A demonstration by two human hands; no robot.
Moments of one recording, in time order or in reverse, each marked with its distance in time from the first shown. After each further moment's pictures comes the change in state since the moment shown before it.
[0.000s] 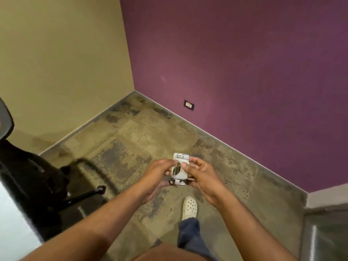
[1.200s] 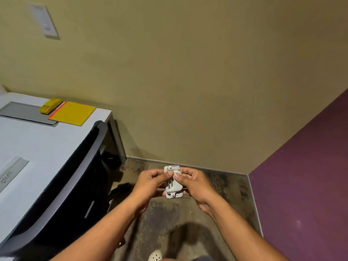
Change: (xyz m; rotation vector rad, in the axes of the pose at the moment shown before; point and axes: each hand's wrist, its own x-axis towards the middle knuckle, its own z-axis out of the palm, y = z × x) left_hand 0.254 0.308 -0.423 -0.455 1.005 0.344; right_hand 0.554 -0.241 0.466 -0.592 -0.972 0.129
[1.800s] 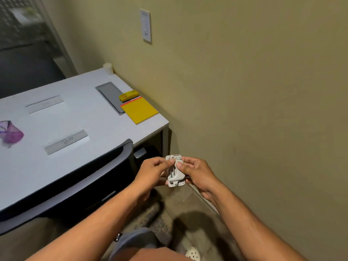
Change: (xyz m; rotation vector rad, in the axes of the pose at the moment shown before) left_hand 0.173 0.120 -0.037 -0.220 0.644 0.117; right_hand 0.295 -0.151 0.034 -0.249 -0.654 0.056
